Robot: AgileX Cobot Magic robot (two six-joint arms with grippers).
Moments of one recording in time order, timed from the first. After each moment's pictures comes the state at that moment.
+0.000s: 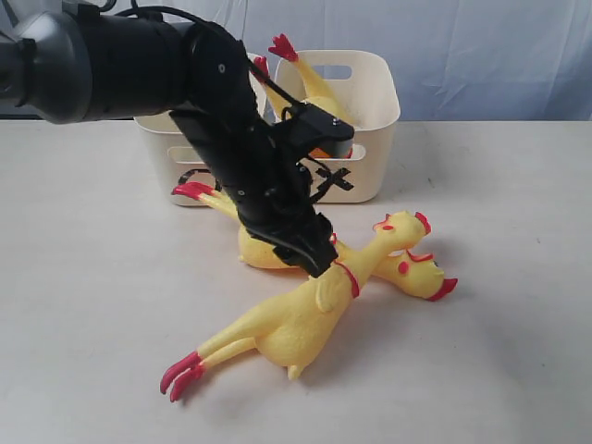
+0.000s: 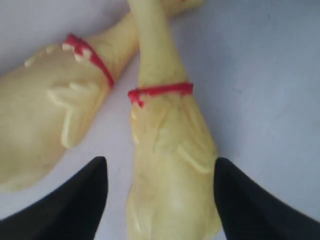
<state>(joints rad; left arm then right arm) -0.70 1.87 -1.43 -0.33 0.90 0.45 0.62 0.11 -0.32 1.75 -0.48 -1.59</state>
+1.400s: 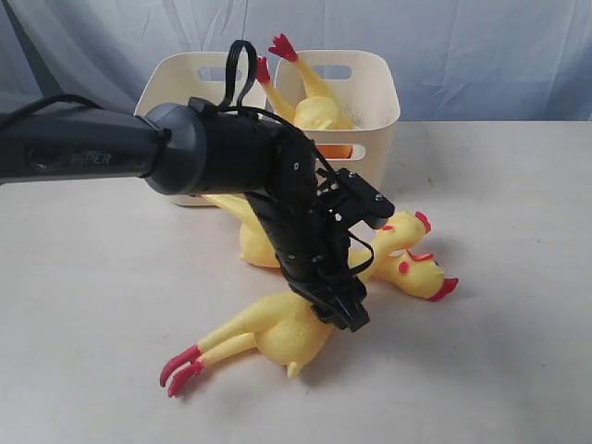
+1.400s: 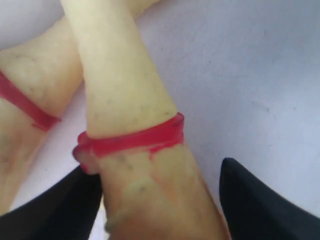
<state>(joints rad) -0.81 2.07 -1.43 -0.26 0.76 0.42 0.62 0.11 -0.32 1.75 -0.48 -1.60</state>
